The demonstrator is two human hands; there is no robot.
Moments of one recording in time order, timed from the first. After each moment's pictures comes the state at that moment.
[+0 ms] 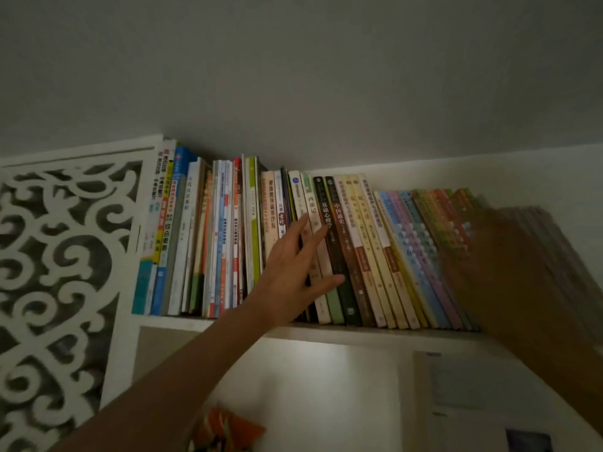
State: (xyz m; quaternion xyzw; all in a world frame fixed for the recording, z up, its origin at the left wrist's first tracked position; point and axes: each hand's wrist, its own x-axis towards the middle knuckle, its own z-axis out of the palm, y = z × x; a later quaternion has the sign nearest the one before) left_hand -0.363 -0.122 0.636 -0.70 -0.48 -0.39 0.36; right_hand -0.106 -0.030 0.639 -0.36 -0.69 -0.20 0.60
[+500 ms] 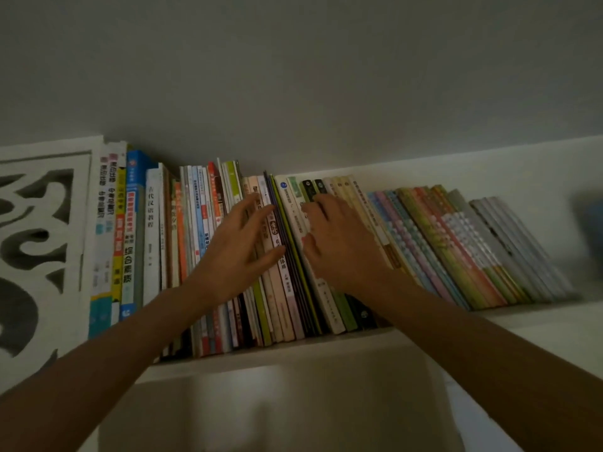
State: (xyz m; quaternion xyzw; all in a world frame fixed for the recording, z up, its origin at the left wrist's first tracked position) left_hand -0.447 -0.129 0.690 -0.72 -0.41 -0.39 0.41; right_hand -0.276 -0.080 0.679 -0.28 -0.71 -0.32 0.56
